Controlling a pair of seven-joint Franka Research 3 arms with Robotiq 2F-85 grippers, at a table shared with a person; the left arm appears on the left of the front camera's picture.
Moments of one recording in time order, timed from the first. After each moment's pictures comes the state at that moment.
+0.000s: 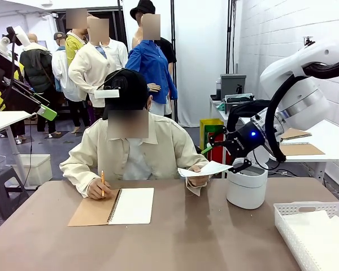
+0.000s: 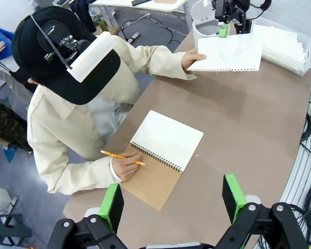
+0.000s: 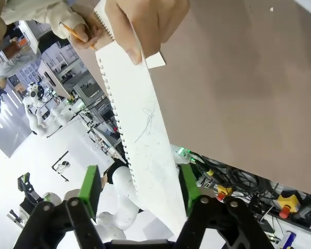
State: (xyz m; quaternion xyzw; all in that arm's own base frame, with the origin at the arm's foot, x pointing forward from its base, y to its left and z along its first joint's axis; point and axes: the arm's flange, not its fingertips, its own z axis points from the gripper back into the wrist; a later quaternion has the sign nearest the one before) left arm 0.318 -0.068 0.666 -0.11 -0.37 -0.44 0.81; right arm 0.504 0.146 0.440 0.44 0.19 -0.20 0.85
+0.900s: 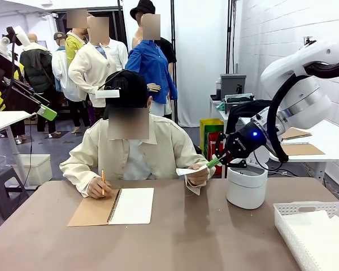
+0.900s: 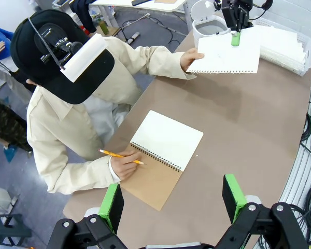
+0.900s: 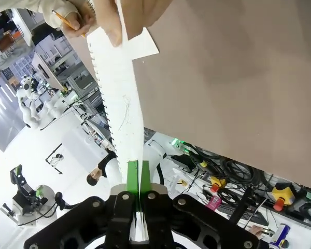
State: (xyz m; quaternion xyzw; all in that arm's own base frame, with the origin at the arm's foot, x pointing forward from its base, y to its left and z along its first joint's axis) left arm 0.318 -0.068 0.666 -0.11 -0.37 -0.44 0.81; right arm 0.497 0.145 0.444 0.43 0.20 -0.18 0.86
